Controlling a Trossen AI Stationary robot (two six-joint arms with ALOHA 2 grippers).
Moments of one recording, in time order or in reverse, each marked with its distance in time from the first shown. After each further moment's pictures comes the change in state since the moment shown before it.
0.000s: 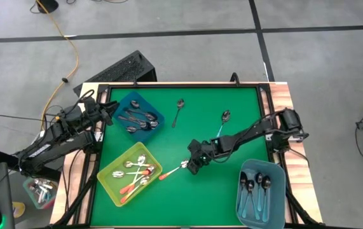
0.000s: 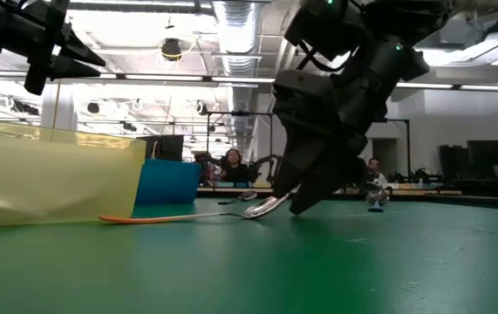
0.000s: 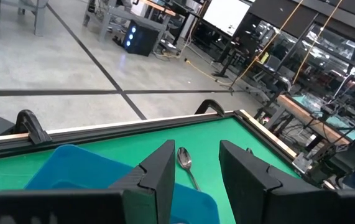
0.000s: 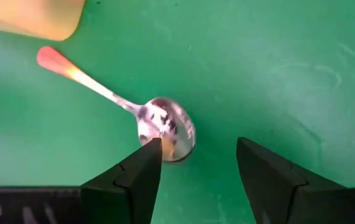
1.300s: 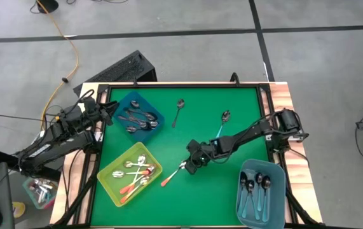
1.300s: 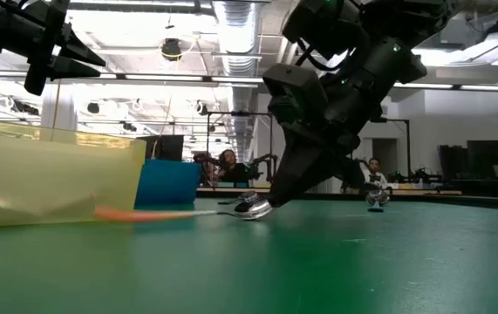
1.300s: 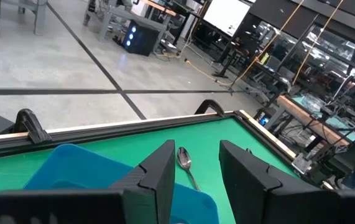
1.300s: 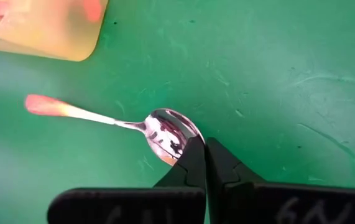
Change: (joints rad) left arm 0.000 0.000 0.000 0.000 0.000 -0.006; right arm 0.004 0.020 0.001 0.041 0.020 0.039
